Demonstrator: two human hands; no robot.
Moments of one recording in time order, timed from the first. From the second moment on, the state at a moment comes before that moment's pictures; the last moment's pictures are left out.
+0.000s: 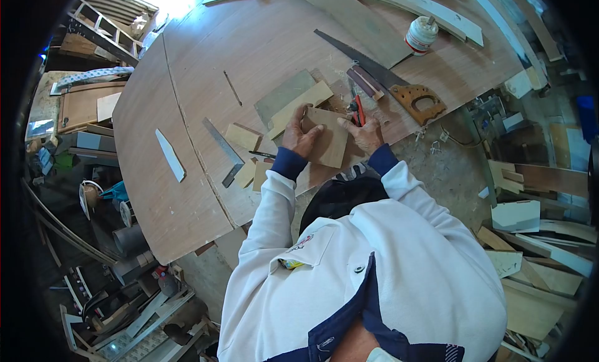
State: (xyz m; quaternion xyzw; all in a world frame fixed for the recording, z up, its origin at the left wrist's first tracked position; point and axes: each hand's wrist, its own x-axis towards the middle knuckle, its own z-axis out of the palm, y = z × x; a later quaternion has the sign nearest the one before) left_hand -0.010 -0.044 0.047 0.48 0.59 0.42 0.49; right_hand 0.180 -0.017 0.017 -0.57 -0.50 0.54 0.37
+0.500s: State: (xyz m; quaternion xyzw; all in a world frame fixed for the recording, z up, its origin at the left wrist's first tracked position) left_hand 0.011 -0.036 0.034 0.51 0.61 0.44 0.43; right_hand 0.209 0.000 0.040 -0.50 -0.21 0.73 0.42
